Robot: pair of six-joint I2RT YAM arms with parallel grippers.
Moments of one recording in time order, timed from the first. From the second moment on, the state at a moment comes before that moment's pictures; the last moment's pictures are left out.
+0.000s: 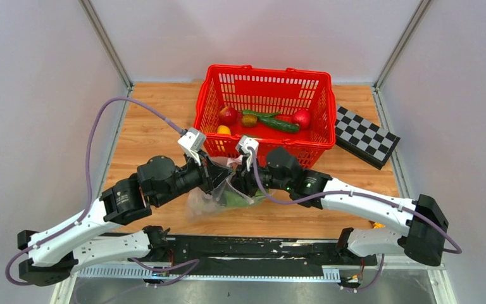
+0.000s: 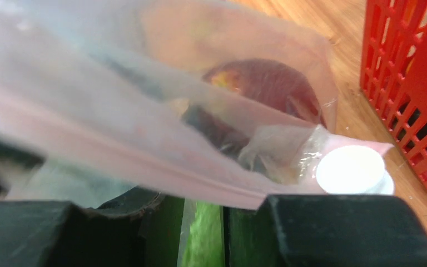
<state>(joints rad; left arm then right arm) -1.12 0.74 1.01 -0.44 -0.21 -0.52 1.05 1.21 0.88 0.04 -0.27 0.30</state>
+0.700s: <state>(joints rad) -1.12 0.65 0.98 -0.51 -0.40 -0.55 1.08 1.08 0.88 0.03 -0.21 0.26</state>
